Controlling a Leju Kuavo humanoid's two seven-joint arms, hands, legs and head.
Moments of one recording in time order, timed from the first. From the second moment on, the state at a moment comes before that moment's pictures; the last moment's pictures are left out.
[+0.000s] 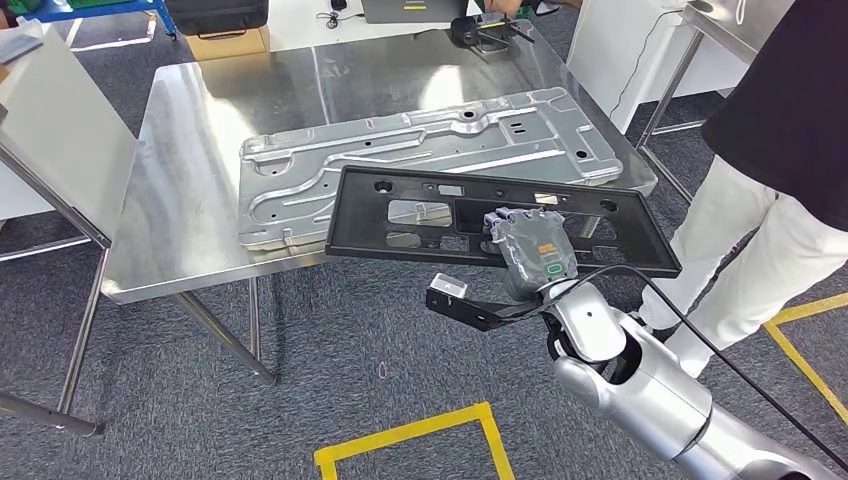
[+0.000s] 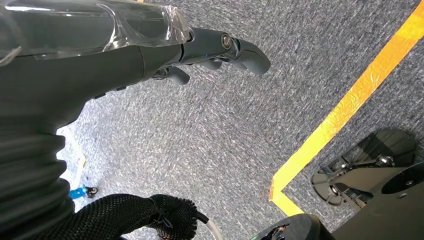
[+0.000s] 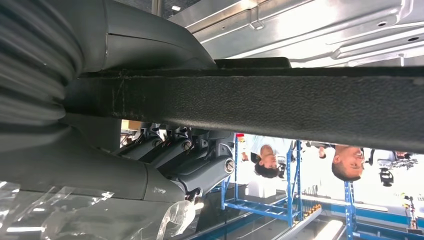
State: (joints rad) left arm -0.14 0.03 -1.12 -0.22 0.64 0.22 0.08; right arm -0.61 -0.38 0.86 -1.69 0.93 -0.14 0.44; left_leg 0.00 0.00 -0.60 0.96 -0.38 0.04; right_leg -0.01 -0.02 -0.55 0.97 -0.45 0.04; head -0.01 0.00
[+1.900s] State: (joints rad) left arm -0.13 0.03 -1.12 -0.22 0.64 0.23 0.08; right arm -0.61 -0.40 0.85 -1.70 0.93 -0.13 0.45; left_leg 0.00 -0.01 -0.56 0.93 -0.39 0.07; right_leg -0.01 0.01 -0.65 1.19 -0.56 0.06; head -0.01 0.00
